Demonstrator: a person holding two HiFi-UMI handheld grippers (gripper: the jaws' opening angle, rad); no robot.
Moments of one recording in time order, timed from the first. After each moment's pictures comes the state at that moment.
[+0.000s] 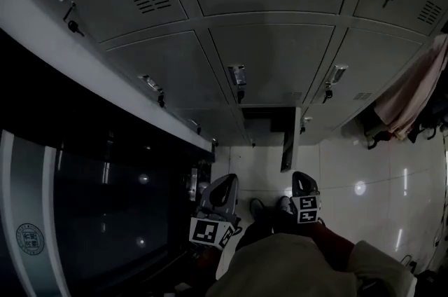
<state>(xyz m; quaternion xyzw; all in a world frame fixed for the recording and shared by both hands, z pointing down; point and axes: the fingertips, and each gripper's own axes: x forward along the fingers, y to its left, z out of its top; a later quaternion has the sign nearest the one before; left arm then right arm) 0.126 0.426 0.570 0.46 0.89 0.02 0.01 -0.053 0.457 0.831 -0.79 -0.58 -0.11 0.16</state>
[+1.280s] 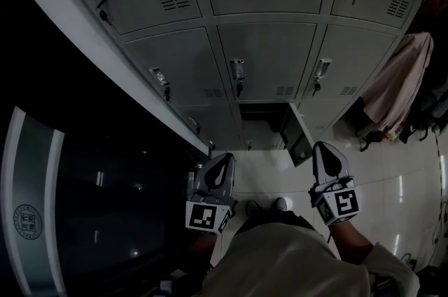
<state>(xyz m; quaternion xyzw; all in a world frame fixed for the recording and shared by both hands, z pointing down) 0.126 0.385 0.453 0.46 0.89 -0.08 0.04 -0.084 0.370 0.461 -0.82 -0.57 0.04 0.02</state>
